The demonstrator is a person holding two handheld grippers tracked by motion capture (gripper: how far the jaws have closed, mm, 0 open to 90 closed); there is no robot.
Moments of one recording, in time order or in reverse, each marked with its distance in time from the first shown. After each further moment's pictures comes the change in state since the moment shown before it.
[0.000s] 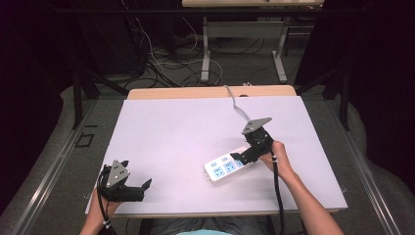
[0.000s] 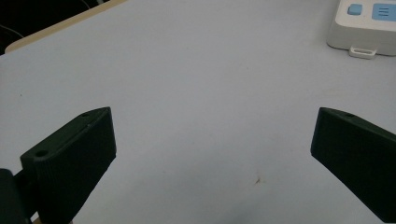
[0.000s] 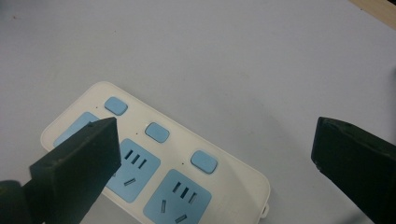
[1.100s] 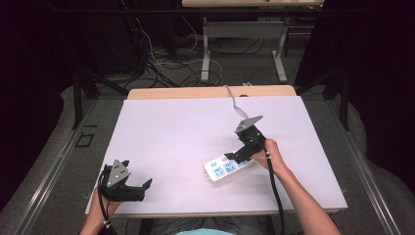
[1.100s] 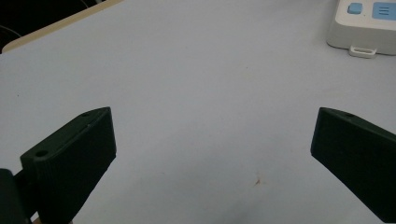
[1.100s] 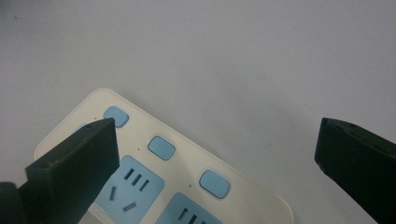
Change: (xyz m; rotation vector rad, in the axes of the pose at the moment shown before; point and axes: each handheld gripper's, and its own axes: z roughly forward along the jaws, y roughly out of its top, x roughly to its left) left arm 0.000 0.001 0.002 0.002 -0.005 0.002; right arm -0.003 0.006 0.024 0.039 0.059 0.018
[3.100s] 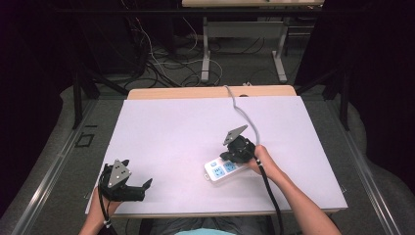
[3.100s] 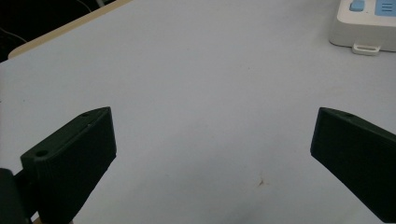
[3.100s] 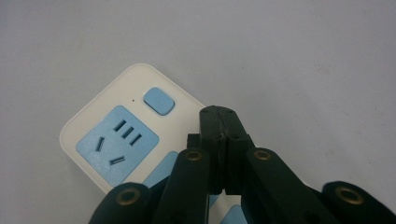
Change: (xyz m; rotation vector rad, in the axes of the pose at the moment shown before) left arm -0.001 0.001 0.000 -0.001 0.017 0.027; right arm 0.028 -0.001 0.025 0.097 0.036 -0.100
